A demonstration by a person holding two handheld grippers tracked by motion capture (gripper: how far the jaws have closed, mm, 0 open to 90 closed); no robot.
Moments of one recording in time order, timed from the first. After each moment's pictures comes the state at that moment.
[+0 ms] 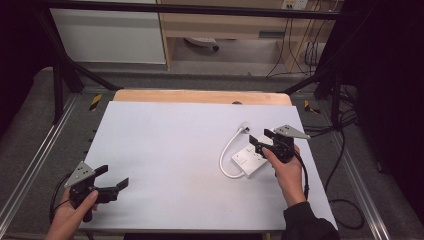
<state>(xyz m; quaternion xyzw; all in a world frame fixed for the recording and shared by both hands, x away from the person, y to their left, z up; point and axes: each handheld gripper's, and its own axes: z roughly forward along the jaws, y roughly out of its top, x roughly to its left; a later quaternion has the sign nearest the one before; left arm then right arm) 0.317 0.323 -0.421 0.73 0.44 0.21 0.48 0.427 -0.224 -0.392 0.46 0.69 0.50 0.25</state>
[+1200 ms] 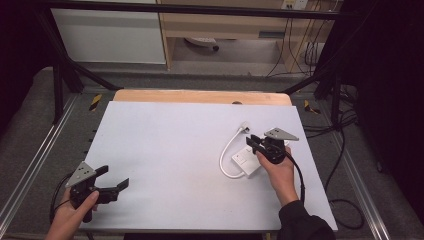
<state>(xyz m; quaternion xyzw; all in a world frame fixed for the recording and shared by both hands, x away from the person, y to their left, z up) 0.317 0.322 -0.422 0.74 0.44 0.21 0.47 0.435 -0.209 -0.415 0.44 0.72 0.49 0.23</state>
